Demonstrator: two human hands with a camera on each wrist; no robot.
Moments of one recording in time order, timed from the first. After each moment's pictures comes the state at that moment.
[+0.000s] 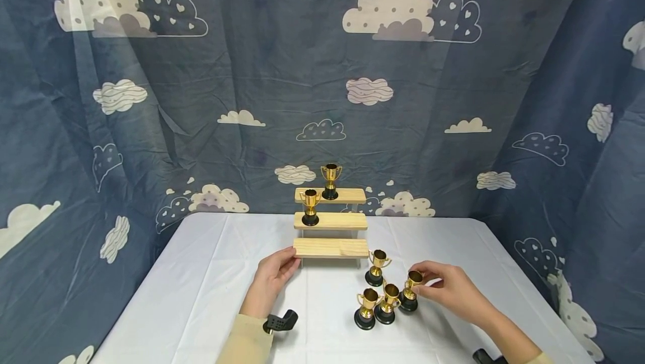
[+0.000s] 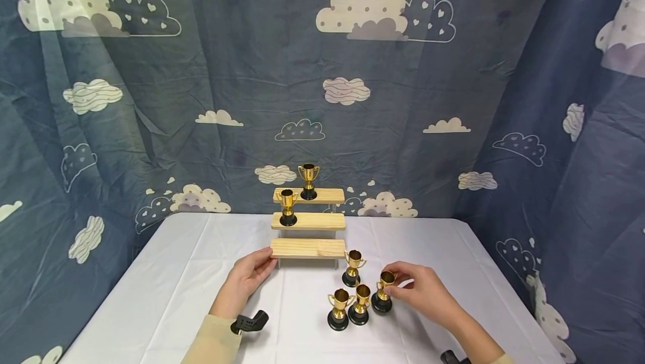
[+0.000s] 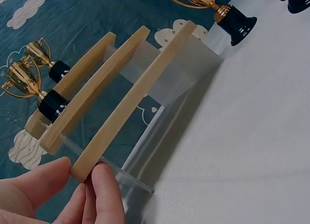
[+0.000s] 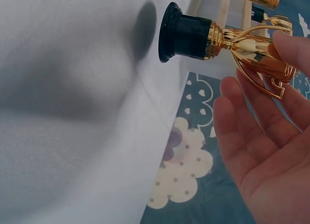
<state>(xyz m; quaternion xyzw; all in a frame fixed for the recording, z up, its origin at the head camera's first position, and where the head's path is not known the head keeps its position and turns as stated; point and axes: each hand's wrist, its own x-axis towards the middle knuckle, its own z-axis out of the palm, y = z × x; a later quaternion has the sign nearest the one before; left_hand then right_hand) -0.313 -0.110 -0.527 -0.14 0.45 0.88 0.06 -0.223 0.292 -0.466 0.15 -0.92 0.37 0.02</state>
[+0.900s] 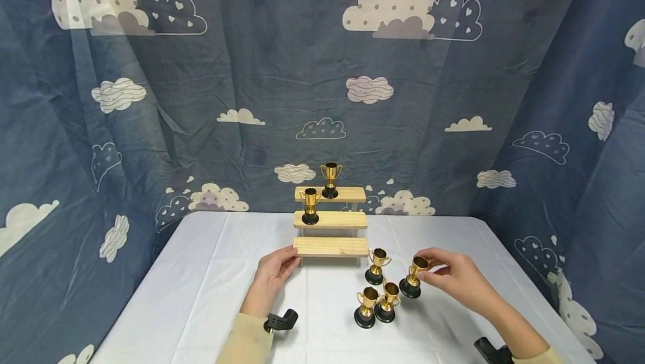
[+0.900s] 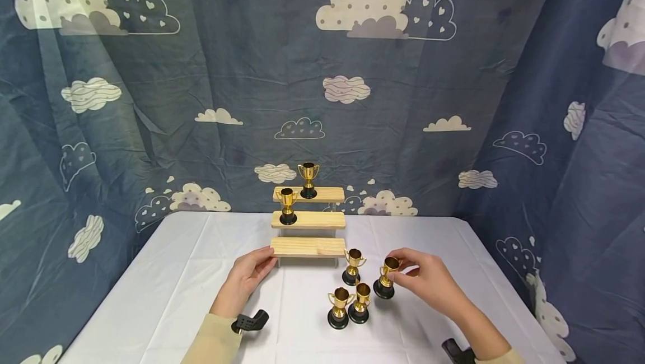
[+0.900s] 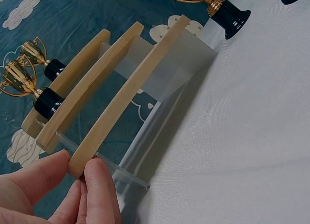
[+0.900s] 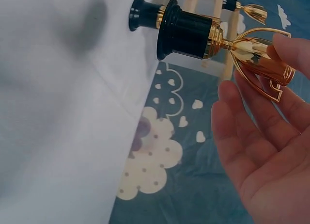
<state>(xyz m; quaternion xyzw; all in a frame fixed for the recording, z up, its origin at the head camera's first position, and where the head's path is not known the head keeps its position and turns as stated) -0.316 -0.108 -0.530 -0.14 0.46 0.88 0.05 -0.223 0.292 -0.441 0.14 -0.92 0.36 0.08</state>
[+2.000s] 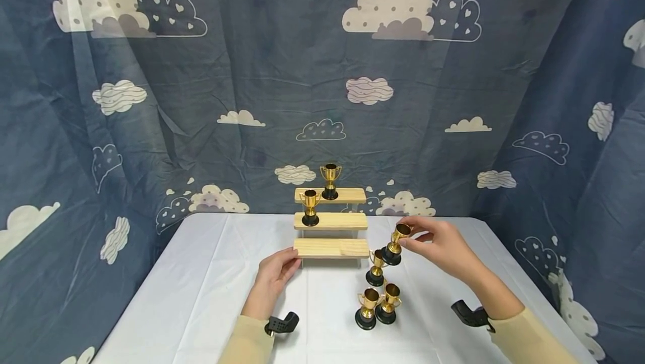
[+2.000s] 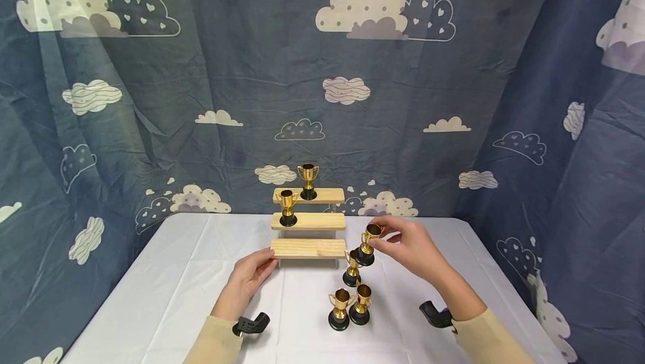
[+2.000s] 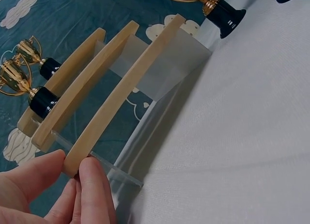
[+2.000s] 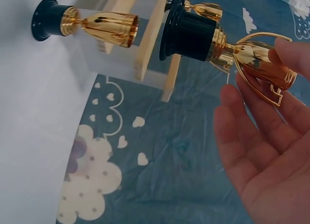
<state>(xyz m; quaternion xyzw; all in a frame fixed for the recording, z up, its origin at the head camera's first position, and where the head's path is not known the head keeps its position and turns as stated) -0.318 -0.108 -0.536 -0.14 0.45 0.88 0.05 -0.255 0.258 -0.388 0.19 -0.92 0.33 0.13</state>
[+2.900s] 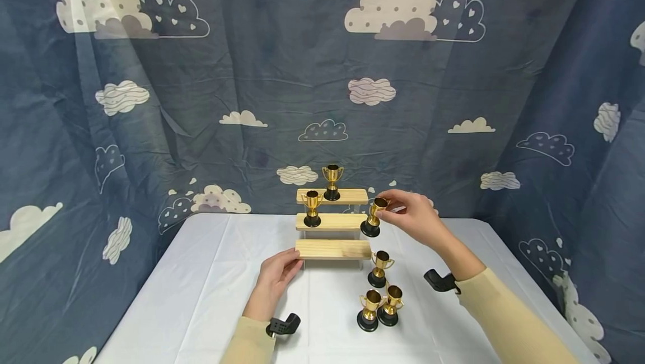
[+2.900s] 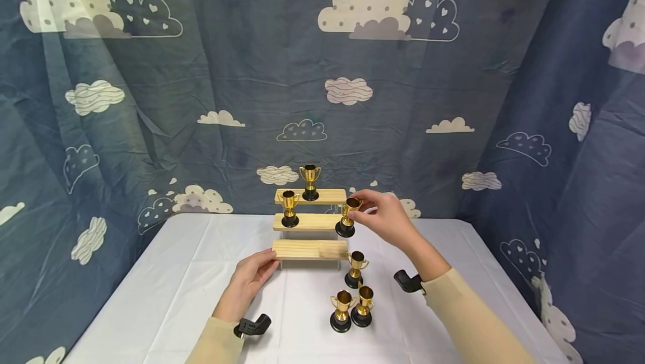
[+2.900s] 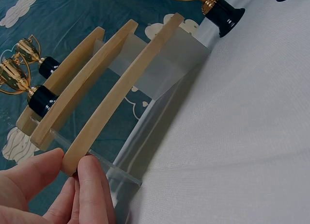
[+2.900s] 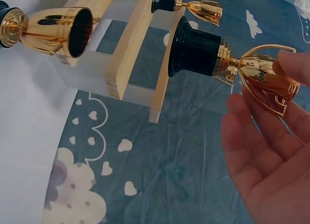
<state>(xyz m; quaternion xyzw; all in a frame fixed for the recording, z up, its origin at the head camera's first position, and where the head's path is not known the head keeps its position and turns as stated) -0.319 -0.107 -0.537 -0.14 0.44 0.88 0.04 -0.311 0.219 -0.366 0.21 -0.90 0.36 0.12</state>
